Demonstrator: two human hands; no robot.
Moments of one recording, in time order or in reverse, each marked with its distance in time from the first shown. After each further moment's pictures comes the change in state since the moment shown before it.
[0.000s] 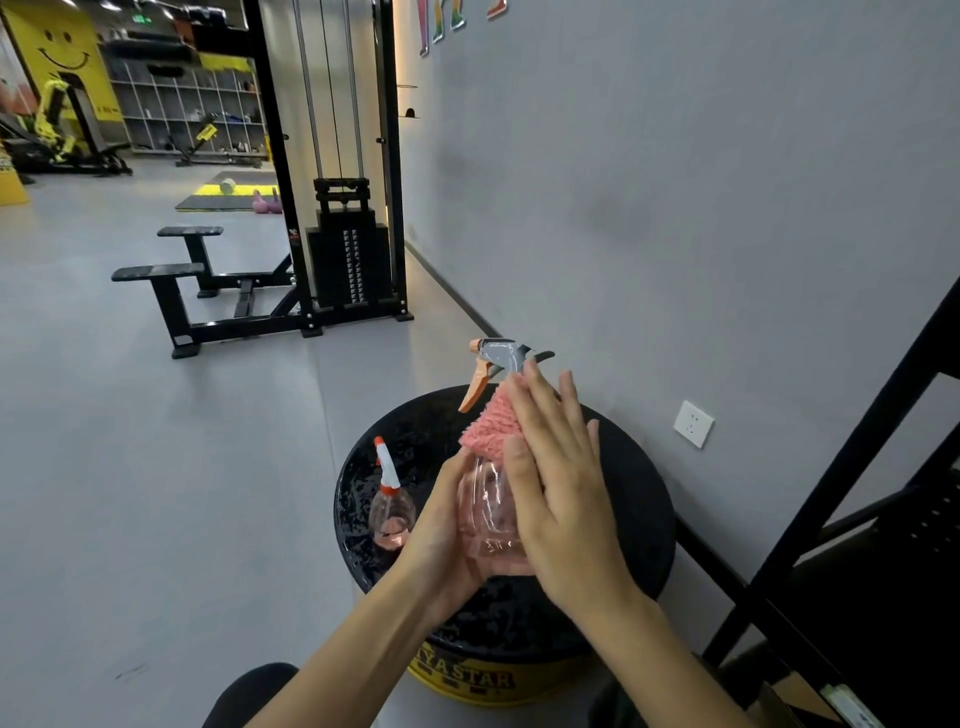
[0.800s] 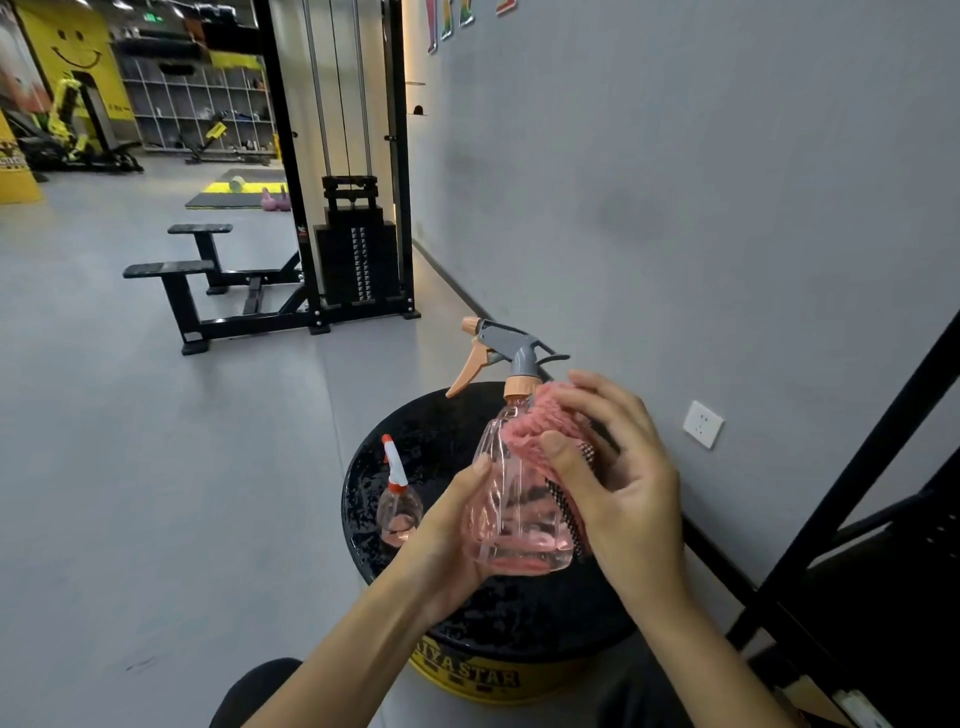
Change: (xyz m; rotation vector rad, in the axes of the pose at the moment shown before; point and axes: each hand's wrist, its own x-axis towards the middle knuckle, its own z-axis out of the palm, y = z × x) left_hand -0.007 0.006 -0.006 0.122 -0.118 0.056; right_hand 0.001 0.007 -0.024 0.500 0.196 0.018
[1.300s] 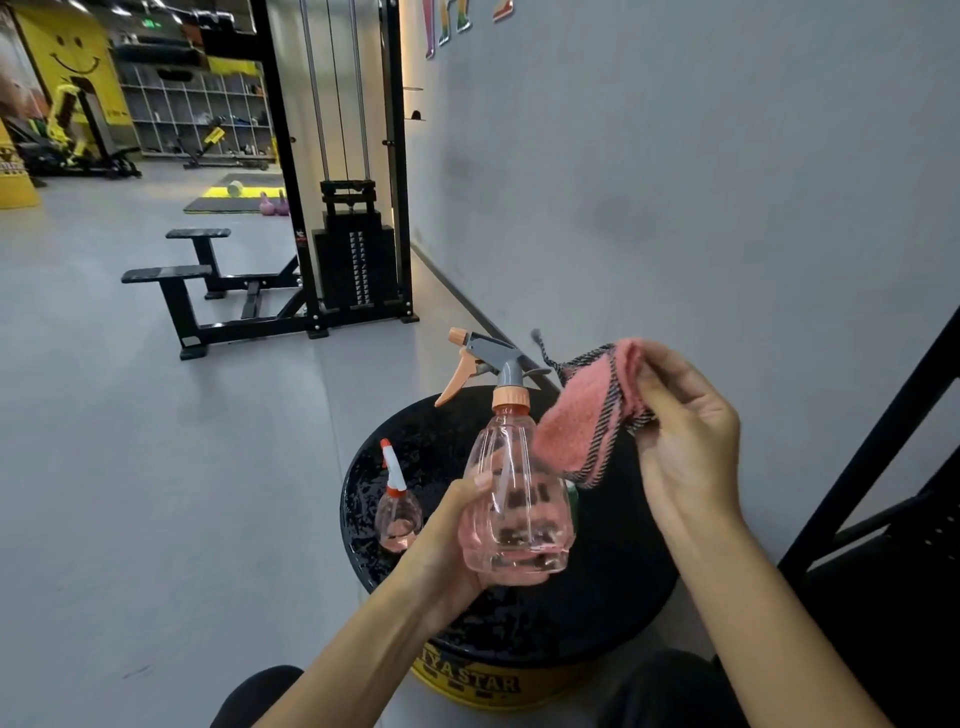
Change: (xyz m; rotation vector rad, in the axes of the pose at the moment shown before) left_hand 0.001 -0.003 -0.004 -0.014 -0.020 -0.079; right_hand 0.053 0.012 -0.025 0.619 0.324 0.348
